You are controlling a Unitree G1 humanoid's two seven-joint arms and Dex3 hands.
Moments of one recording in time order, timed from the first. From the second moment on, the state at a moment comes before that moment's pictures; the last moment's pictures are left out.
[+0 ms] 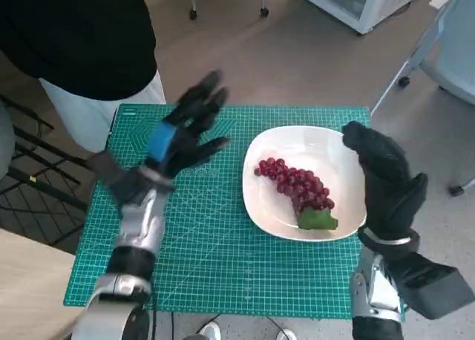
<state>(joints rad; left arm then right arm) -0.66 0.11 0.22 0.76 -0.34 -0.48 -0.57 -0.41 -0.07 -0.15 0.38 0.31 -0.76 0.38</state>
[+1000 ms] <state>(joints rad) -0.39 0.03 0.23 0.50 -0.45 -0.50 -0.63 -0.41 -0.07 -0.12 0.38 0.31 -0.75 0.41</state>
